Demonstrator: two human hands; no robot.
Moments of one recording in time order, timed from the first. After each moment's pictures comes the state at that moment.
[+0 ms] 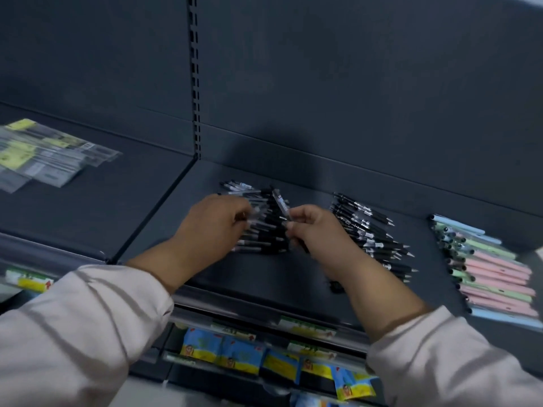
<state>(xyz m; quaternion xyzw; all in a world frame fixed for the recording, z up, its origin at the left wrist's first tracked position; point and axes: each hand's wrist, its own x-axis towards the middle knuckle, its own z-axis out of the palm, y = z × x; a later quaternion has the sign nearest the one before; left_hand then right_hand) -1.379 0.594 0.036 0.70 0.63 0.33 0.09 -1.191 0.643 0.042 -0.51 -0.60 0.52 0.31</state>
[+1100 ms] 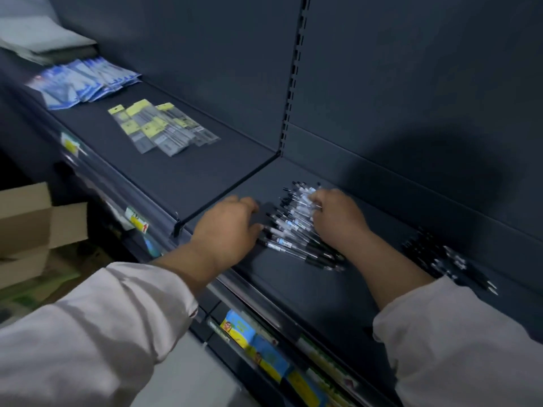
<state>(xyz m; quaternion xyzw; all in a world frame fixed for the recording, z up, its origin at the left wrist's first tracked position) -1.379 0.558 0.036 0.49 0.85 0.18 0.08 -1.250 0.709 0.036 -0.42 -0.88 0.19 0.09</state>
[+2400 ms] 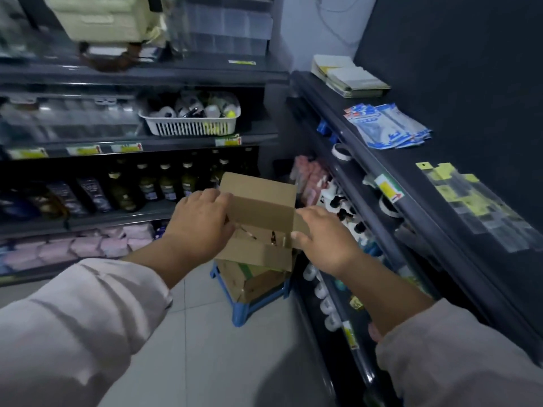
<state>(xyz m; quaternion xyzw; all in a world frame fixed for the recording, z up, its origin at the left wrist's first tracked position) -1.736 0.070 0.020 0.20 0.98 0.07 -0.04 -1.683 0.290 0.020 -0.03 -0.98 0.16 -0.05</state>
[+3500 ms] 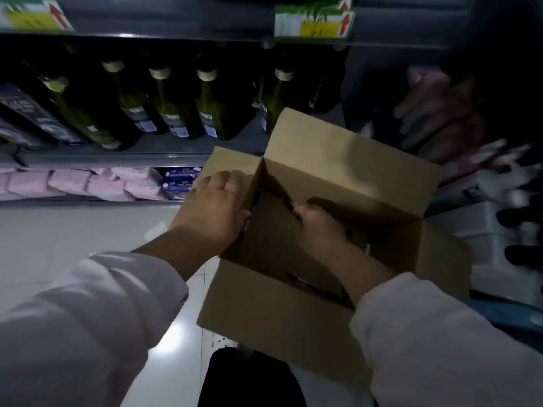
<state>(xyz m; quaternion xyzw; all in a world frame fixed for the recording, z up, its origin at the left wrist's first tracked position) -2.054 0.050 -0.274 0.07 0.98 0.09 0.17 -2.046 0.240 -0.329 -0.05 -0.94 0.19 -0.28</state>
